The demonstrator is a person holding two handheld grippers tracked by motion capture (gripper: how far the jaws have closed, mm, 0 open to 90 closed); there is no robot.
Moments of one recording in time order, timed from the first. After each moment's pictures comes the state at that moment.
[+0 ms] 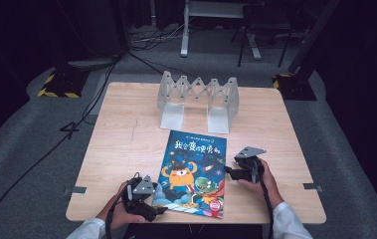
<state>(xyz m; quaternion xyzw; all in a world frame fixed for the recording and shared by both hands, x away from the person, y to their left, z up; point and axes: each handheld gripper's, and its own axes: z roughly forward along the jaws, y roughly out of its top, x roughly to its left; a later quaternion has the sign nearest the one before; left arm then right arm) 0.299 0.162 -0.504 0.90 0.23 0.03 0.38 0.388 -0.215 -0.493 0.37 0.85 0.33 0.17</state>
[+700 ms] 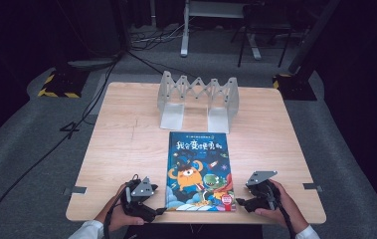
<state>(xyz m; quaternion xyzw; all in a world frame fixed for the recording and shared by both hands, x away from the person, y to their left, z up) 0.296 0.174 -0.504 0.89 0.24 0.05 0.38 0.314 -0.238 -0.481 0.32 0.91 0.25 0.10</state>
